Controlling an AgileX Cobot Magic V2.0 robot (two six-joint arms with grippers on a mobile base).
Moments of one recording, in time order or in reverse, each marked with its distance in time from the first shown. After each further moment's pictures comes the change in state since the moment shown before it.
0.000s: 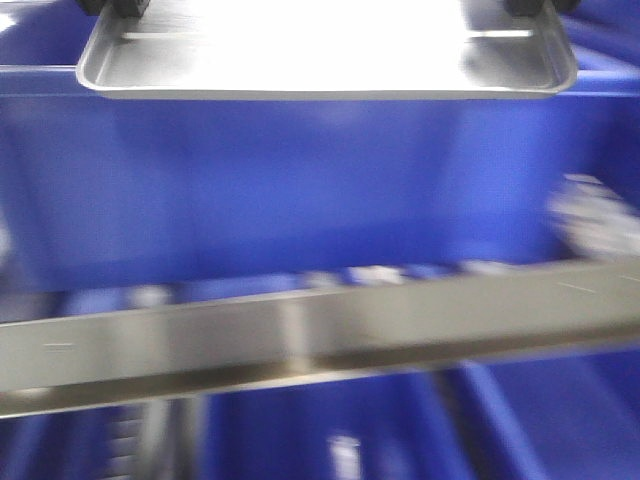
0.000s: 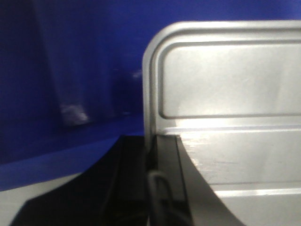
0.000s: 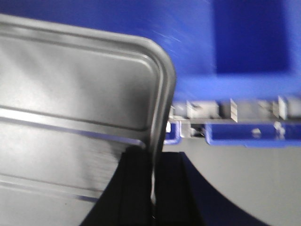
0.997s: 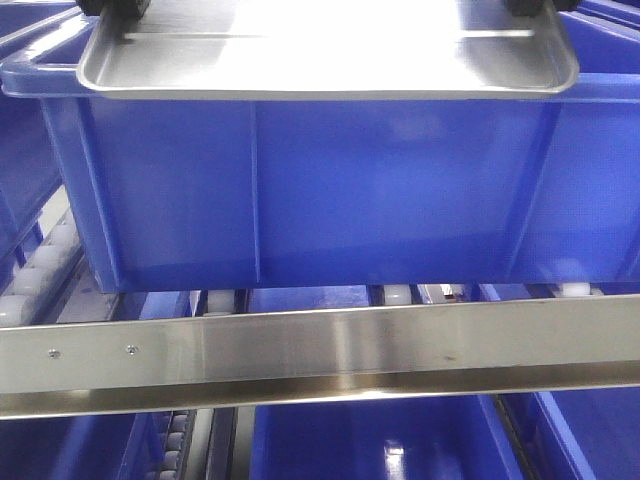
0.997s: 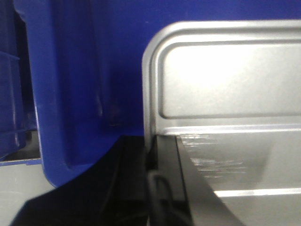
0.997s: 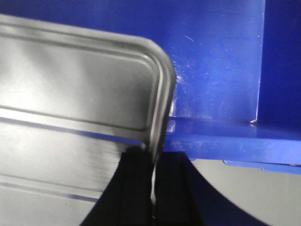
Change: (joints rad) left arm 0.000 0.000 0.000 0.000 0.002 0.000; right arm 0.000 0.000 0.000 0.000 -0.002 0.000
